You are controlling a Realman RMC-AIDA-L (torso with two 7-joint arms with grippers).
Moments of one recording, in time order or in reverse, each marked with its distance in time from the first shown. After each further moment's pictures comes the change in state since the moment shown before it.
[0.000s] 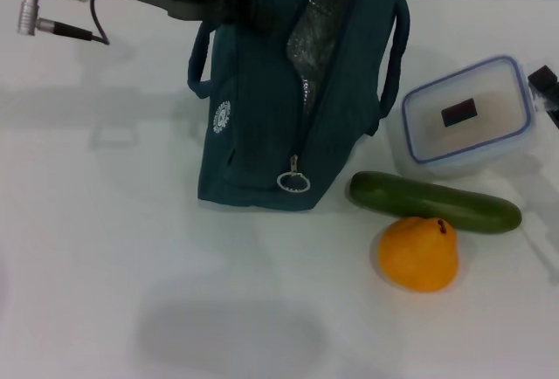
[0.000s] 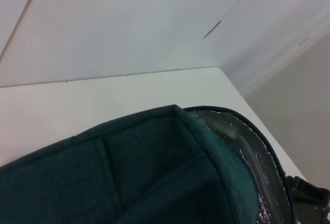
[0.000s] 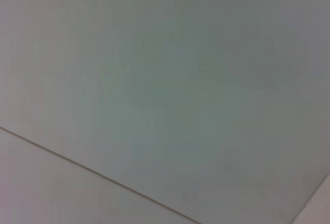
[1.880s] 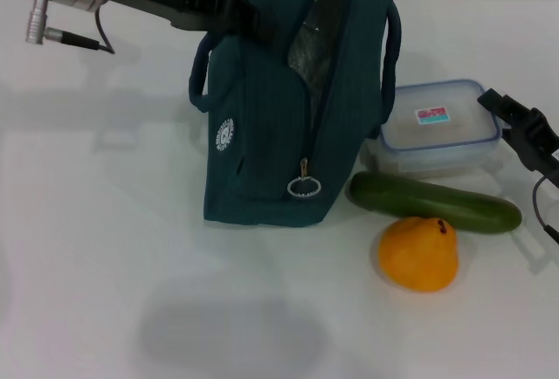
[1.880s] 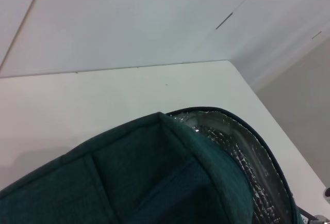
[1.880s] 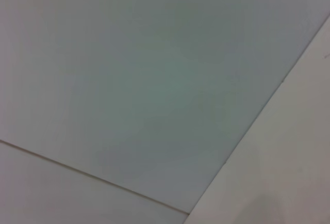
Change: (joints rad) left arm -0.002 -0.019 -0.004 0.000 0.045 -0.013 -0.003; right arm 0.088 0.004 -0.017 0.054 -0.002 0.267 0.008
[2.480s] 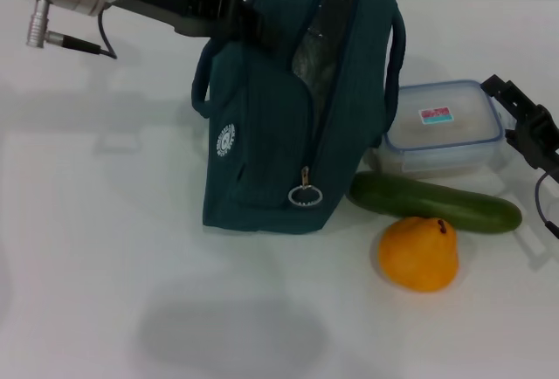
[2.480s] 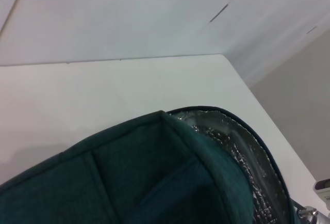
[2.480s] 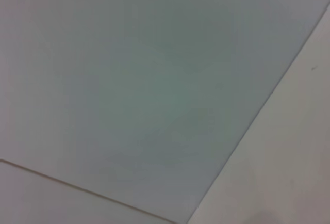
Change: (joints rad) left arm 0.000 -0.003 0.002 0.002 -0.005 0.023 -0.013; right arm 0.004 0.000 -0.002 0.010 0.038 0.011 -0.004
